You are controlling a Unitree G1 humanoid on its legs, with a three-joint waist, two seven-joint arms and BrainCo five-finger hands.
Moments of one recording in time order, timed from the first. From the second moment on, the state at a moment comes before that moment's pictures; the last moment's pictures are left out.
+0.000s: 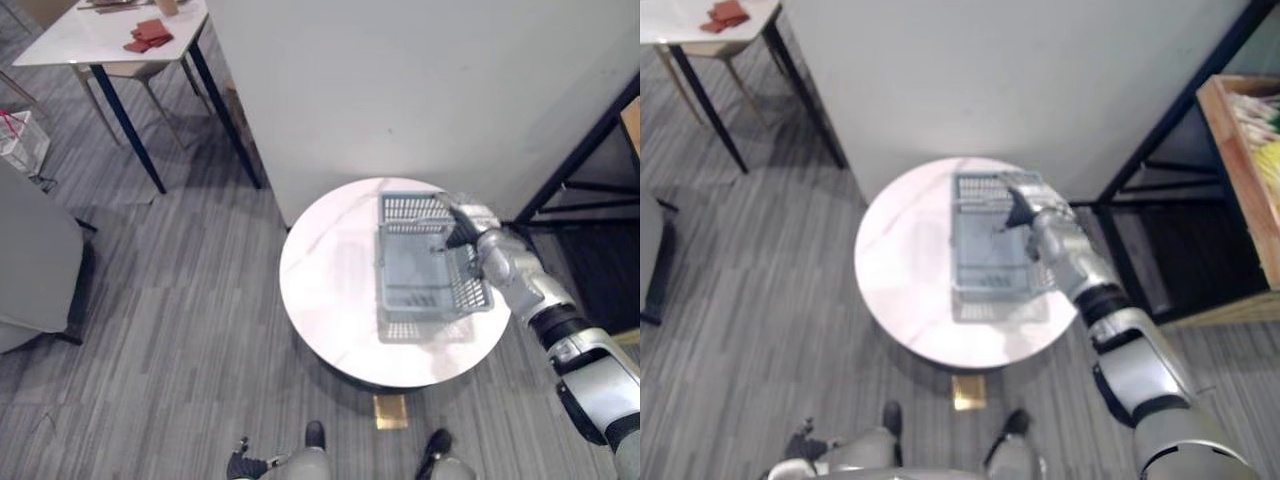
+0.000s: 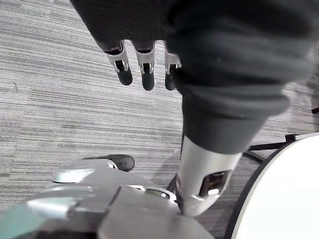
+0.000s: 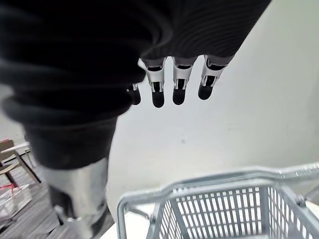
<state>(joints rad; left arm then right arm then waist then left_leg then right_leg) 0.14 0.13 0.09 0.99 -0.04 -0.12 0.21 -0.84 -0.51 0.39 0.73 -0.59 -0.09 -0.13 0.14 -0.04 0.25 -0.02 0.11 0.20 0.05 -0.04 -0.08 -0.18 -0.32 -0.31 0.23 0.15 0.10</state>
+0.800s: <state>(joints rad) 0.12 0.12 0.14 0.99 -0.08 -0.12 0.22 -1.08 -0.58 0.32 0.85 -0.58 -0.07 -0.17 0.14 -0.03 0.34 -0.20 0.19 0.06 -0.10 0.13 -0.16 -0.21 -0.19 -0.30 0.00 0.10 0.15</state>
